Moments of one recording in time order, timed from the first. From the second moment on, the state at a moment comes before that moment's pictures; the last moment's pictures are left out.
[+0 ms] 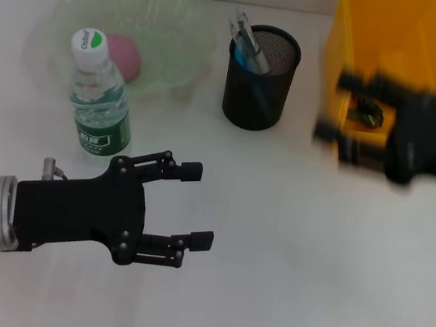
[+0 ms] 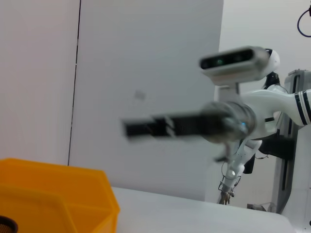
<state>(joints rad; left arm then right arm) -0.32 -2.07 1.20 0.56 1.47 1.64 -0.98 0.27 2.03 -1.21 -0.92 -1.33 -1.51 1.40</state>
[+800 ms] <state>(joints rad) -0.33 -2.06 1.20 0.56 1.56 1.64 -1.06 0.18 2.07 -0.90 -0.83 -1.77 -1.90 1.24</state>
